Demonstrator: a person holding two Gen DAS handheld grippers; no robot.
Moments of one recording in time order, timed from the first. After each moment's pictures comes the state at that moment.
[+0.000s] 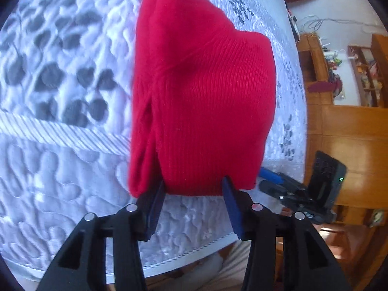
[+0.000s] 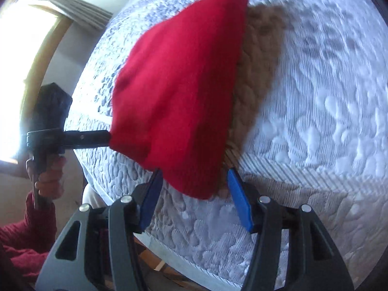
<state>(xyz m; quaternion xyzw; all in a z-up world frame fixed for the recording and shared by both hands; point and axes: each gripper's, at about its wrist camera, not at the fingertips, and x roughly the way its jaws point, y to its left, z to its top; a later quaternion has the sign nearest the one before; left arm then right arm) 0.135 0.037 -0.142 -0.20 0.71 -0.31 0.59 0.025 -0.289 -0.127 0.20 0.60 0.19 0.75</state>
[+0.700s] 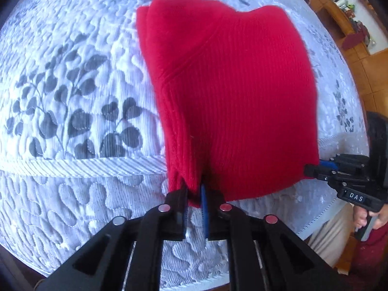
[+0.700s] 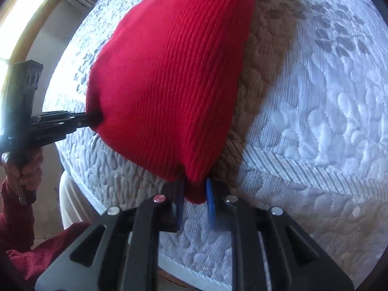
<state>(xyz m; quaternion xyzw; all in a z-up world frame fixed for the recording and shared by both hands) 0.119 0.013 -0.127 0.05 0.67 -0.26 0.69 0.031 -0.254 -0.124 0.12 0.64 0.17 0.74</state>
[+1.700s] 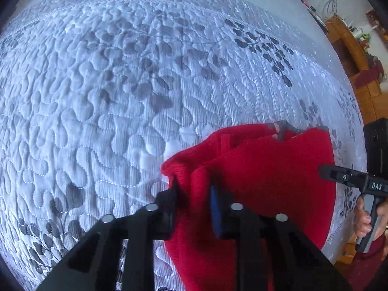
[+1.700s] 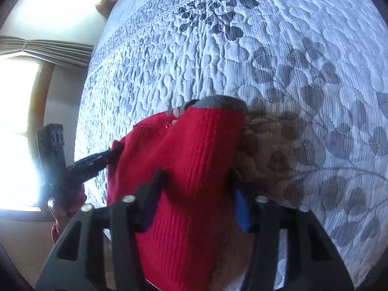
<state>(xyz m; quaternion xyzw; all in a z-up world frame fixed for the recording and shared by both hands) 0.311 -0.030 -0.145 0.01 0.66 -0.23 0.72 0.238 -0.327 -0.134 0.28 0.61 0.18 0.72</state>
